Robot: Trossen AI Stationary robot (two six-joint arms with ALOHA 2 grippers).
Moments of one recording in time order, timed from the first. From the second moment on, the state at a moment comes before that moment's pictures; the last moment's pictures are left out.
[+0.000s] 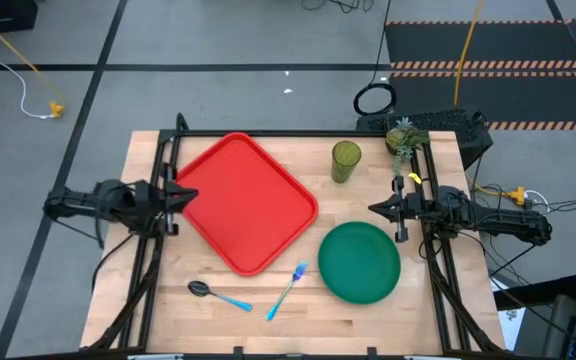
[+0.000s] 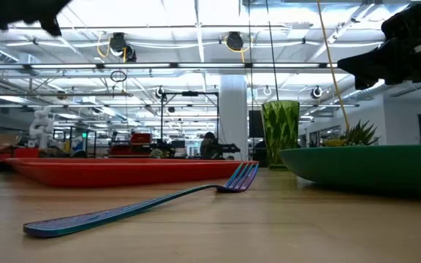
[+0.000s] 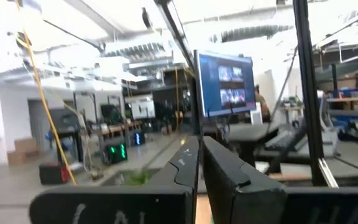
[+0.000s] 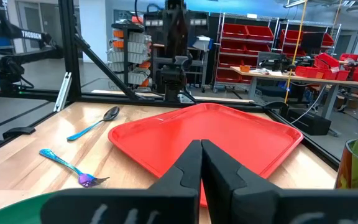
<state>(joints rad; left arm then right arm) -0.16 0.09 0.22 0.26 -0.21 0.22 -0.11 0.01 0.02 0.02 -0.11 -0.06</state>
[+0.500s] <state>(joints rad) -0.16 0.43 0.69 0.17 -0.21 0.26 -0.11 0.01 0.02 0.02 -0.11 -0.06</state>
